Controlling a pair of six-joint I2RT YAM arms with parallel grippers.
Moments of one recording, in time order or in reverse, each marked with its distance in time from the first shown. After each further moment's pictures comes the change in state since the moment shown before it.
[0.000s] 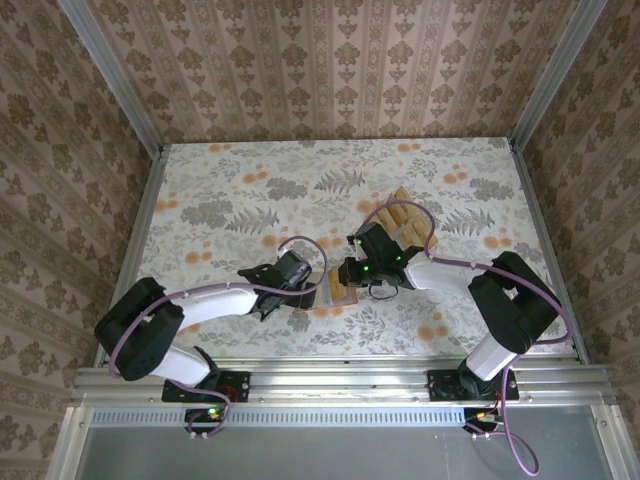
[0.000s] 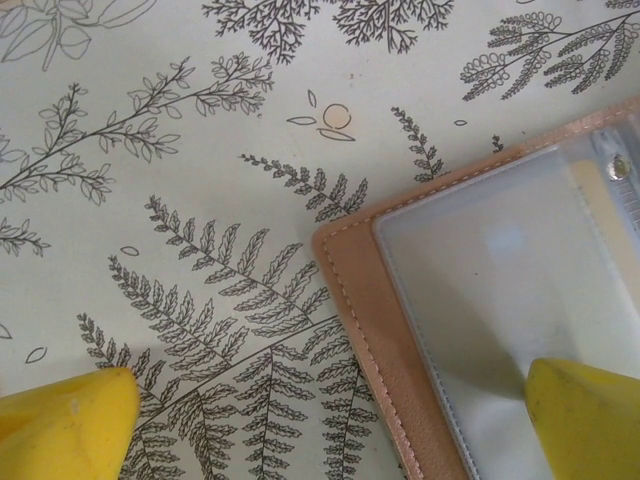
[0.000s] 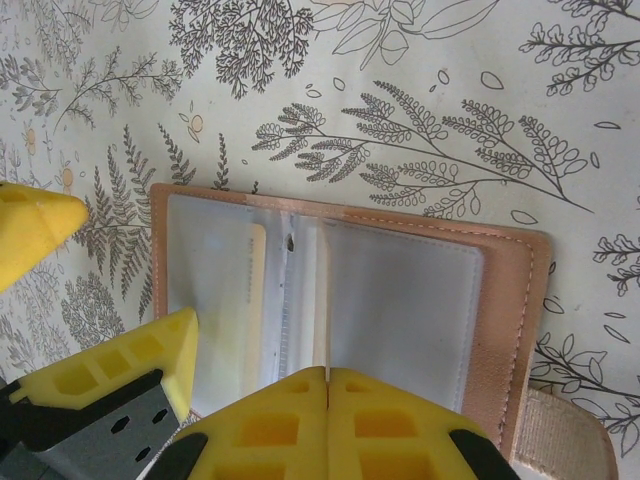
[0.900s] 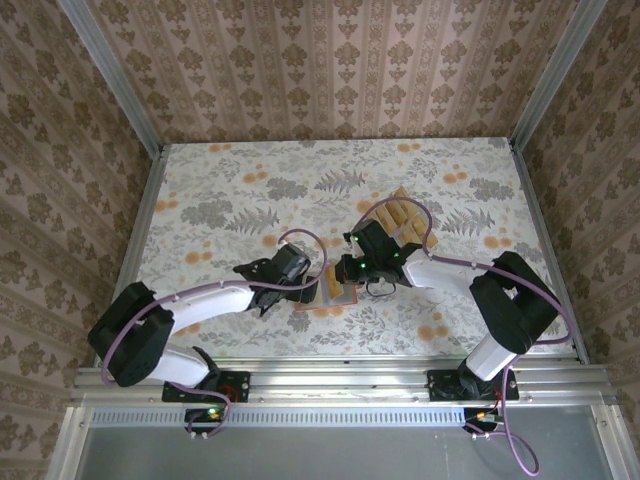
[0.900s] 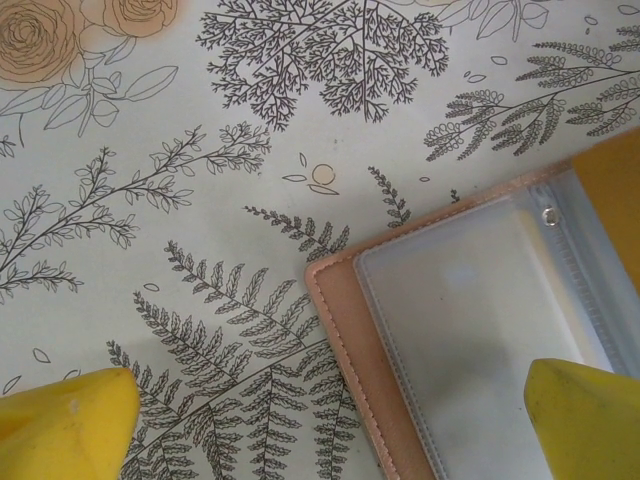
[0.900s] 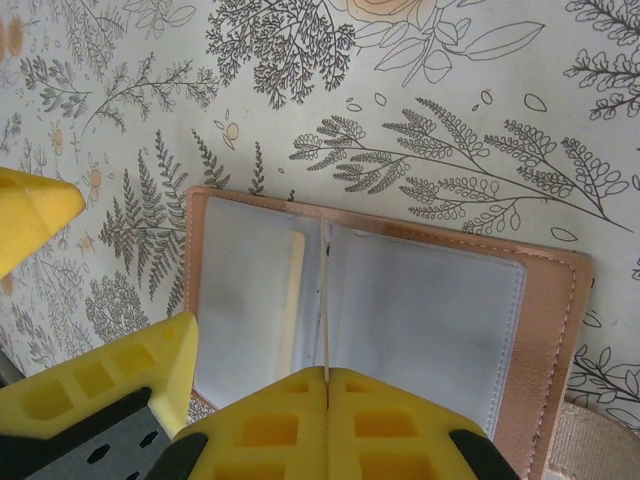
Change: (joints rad) left arm 0.011 -0.035 0.051 -0.039 0.013 0.028; right arm 0.014 0.000 0.043 -0.037 -0.007 -0.004
